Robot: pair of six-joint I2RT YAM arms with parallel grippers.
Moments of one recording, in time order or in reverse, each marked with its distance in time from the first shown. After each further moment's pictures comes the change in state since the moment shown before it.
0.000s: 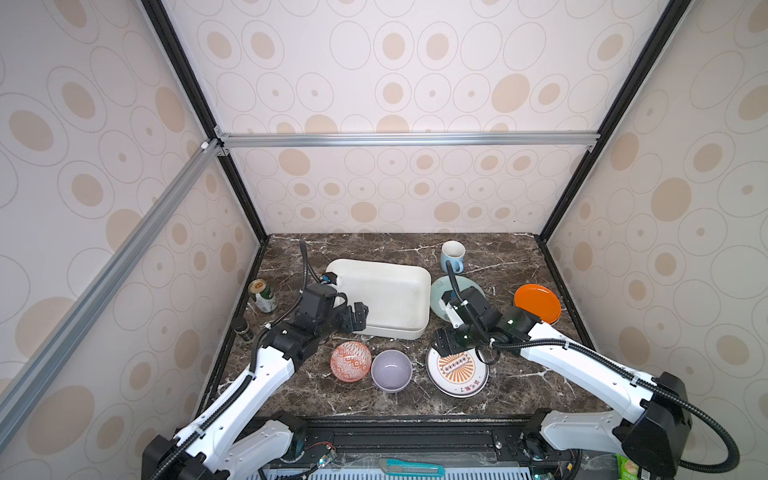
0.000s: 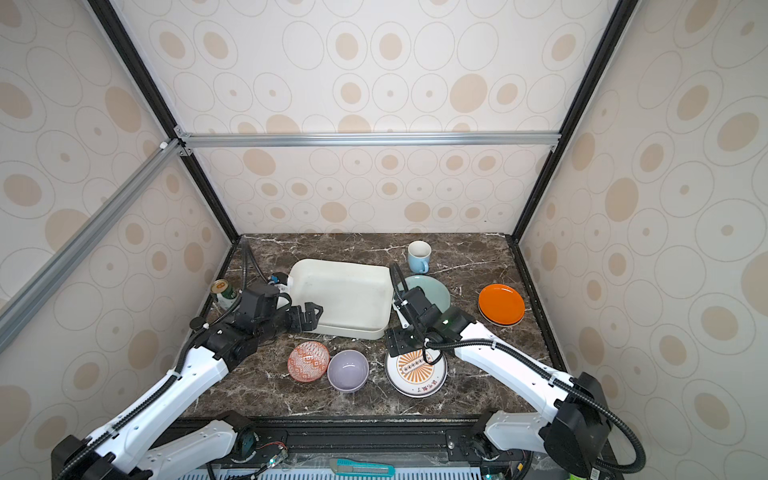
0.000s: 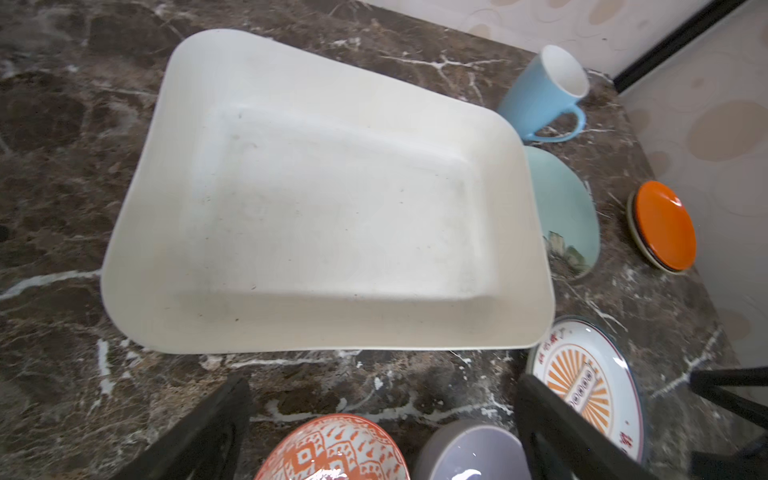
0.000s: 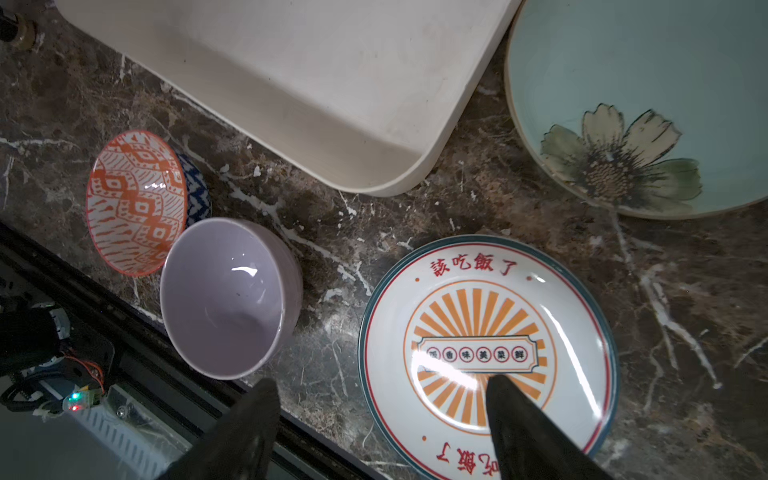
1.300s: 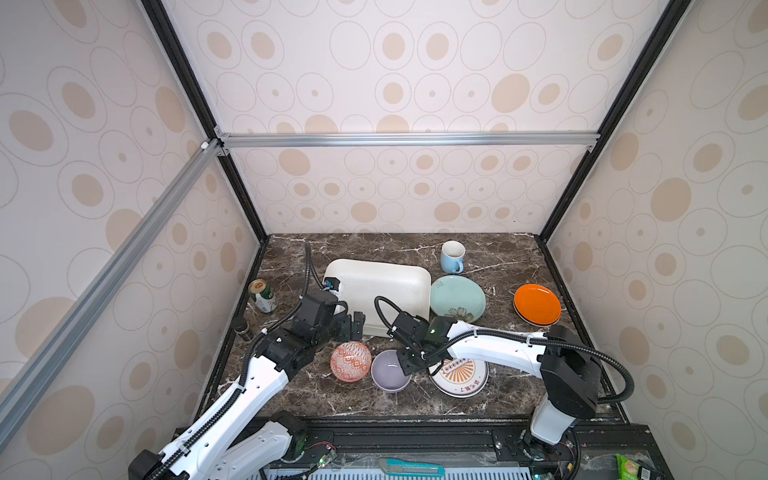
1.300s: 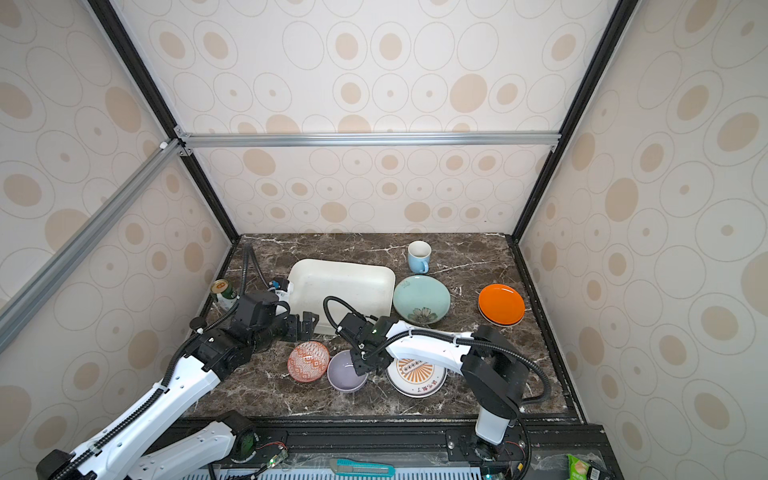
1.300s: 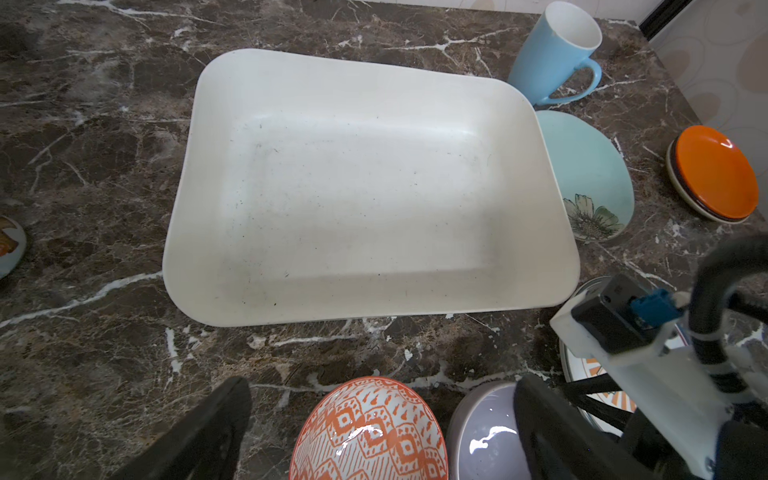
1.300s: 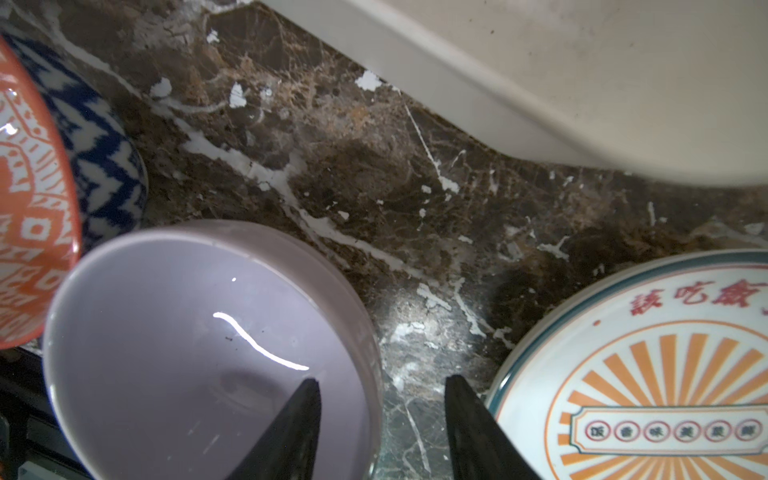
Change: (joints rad) left arm -0.054 -0.031 0.034 -0.126 -0.116 0.113; right arm 0.240 0.464 0.188 0.038 0.097 0.201
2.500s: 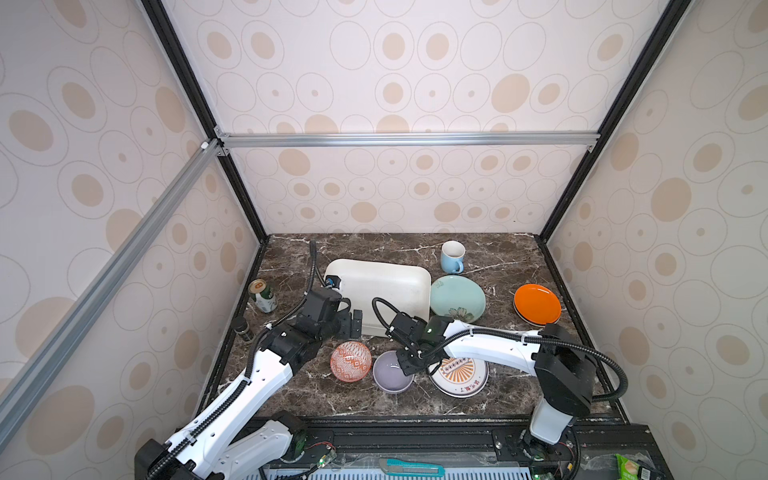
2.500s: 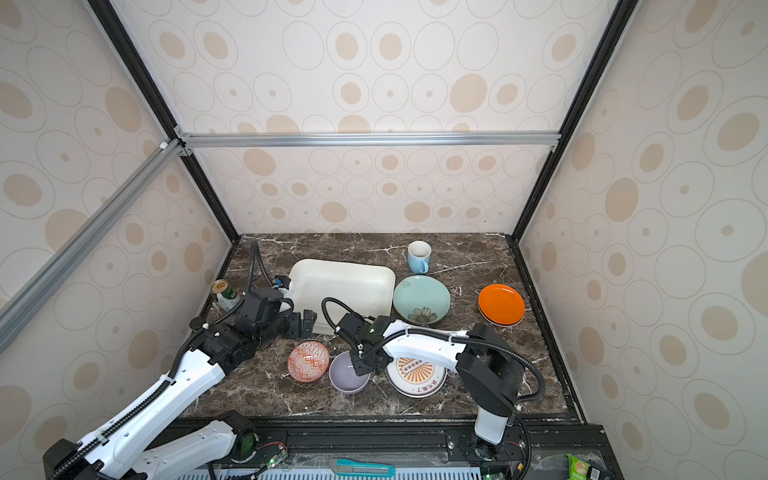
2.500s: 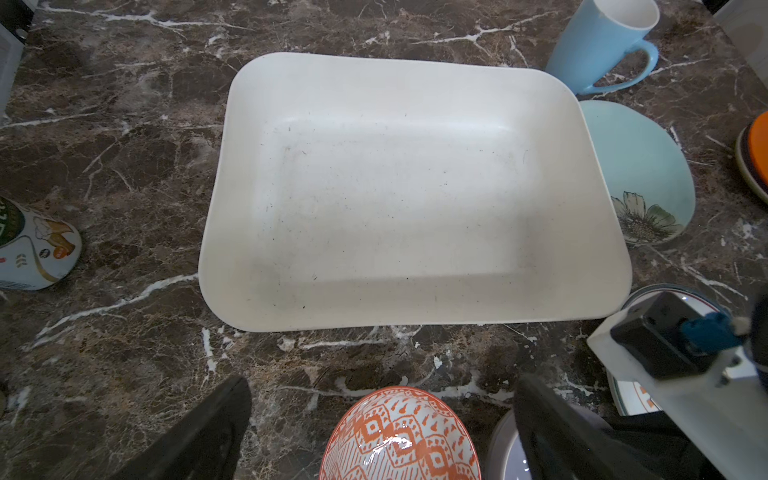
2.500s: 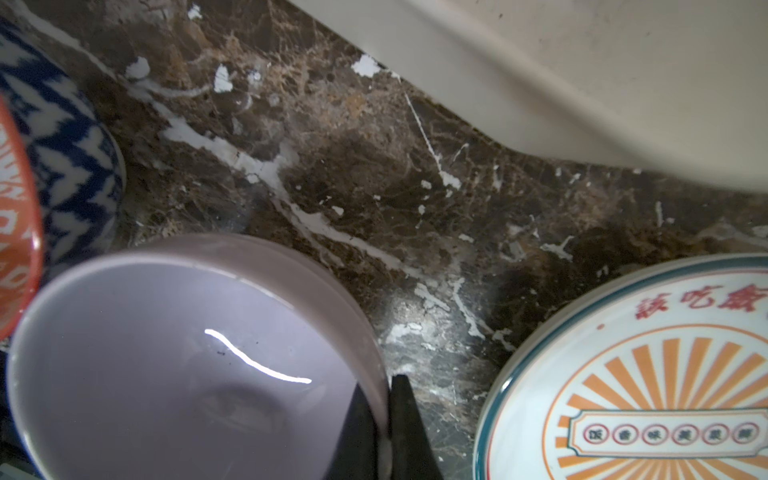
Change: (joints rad) left arm 0.000 0.049 0.021 -0.008 -0.072 0.028; right arm 0.000 0.021 0.012 -0.028 -0.008 -0.017
